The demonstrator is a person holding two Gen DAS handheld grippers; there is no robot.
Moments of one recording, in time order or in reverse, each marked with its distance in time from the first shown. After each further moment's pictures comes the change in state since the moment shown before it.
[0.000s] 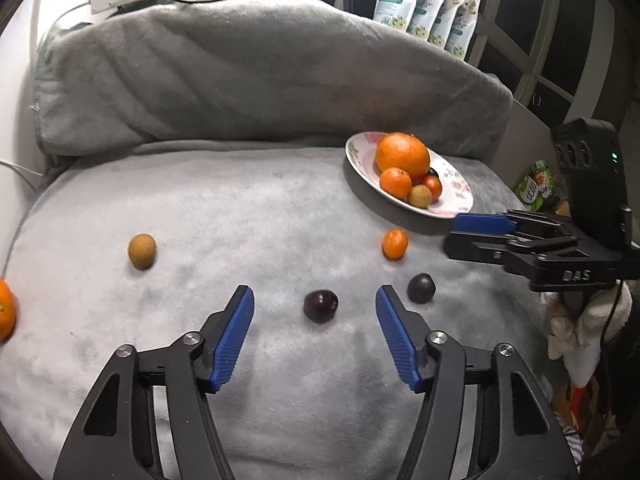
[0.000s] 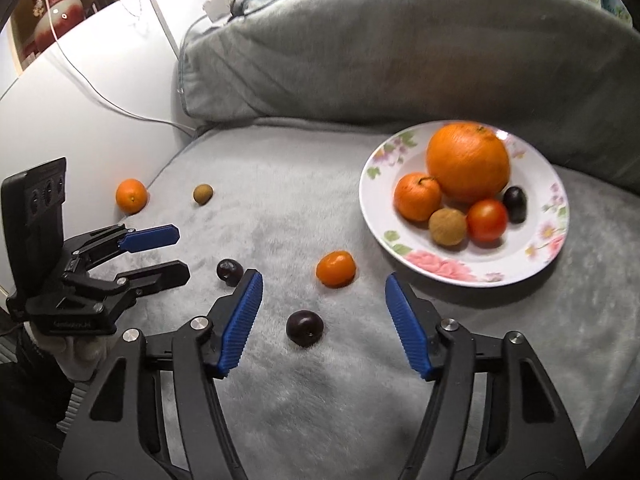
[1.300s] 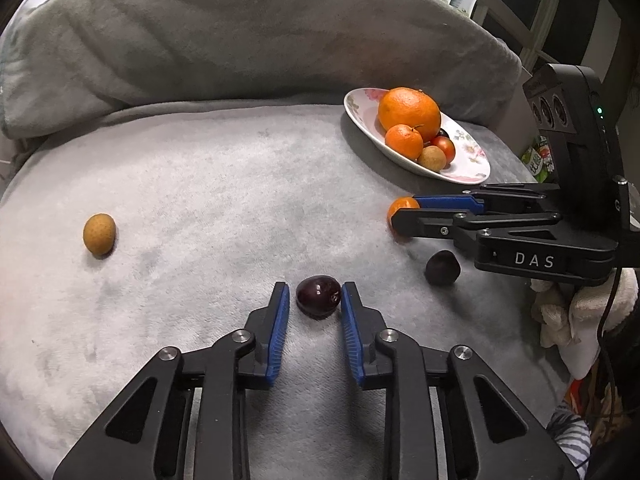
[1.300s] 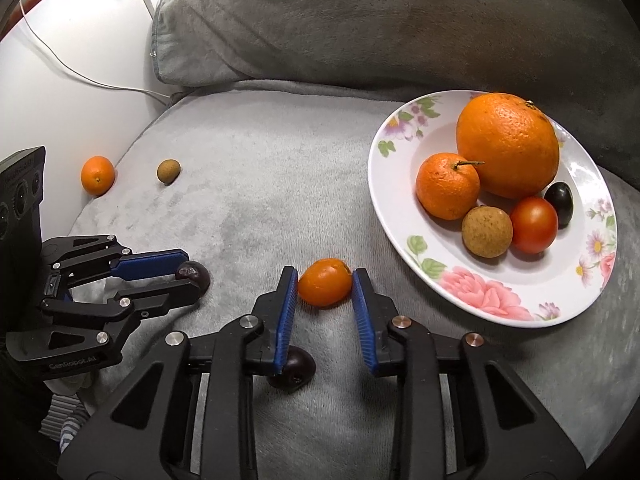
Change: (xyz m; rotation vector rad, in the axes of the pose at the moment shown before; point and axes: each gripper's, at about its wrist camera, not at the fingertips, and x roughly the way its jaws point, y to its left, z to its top) left arm 0.042 0.002 0.001 0.017 0.117 -0.023; right arm 0.057 0.006 0.012 -0.021 0.107 -0.051
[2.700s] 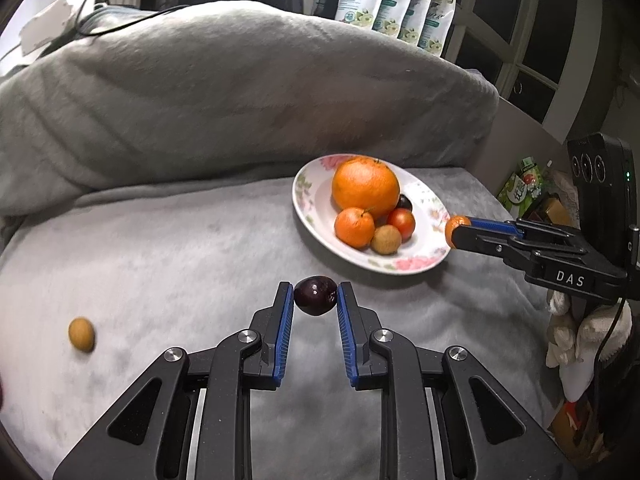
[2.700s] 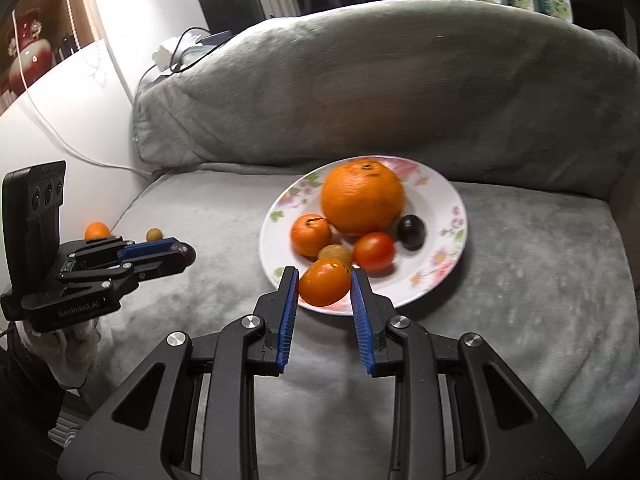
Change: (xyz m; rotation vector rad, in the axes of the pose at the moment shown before) left arm -0.007 -0.042 0.057 0.056 -0.113 -0.024; right arm -0.095 -0.071 -0.014 0.109 -0.224 -0.061
